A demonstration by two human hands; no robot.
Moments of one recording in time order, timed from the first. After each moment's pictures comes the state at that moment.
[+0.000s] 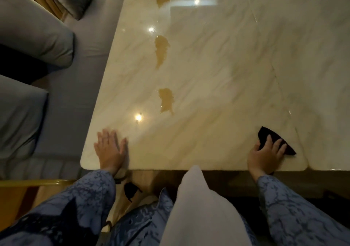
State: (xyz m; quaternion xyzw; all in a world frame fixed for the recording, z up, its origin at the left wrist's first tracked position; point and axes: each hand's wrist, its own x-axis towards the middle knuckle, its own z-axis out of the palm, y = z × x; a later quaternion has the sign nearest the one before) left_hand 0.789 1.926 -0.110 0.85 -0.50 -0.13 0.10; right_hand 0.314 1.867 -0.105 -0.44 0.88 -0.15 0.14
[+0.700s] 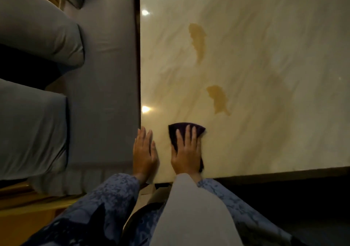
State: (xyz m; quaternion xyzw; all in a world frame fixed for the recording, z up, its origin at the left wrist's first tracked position) left_hand 0.915 1.908 -0.125 0.73 -0.59 -0.23 0.26; right_hand 0.764 1.898 -0.114 -0.72 0.68 -0.10 0.14
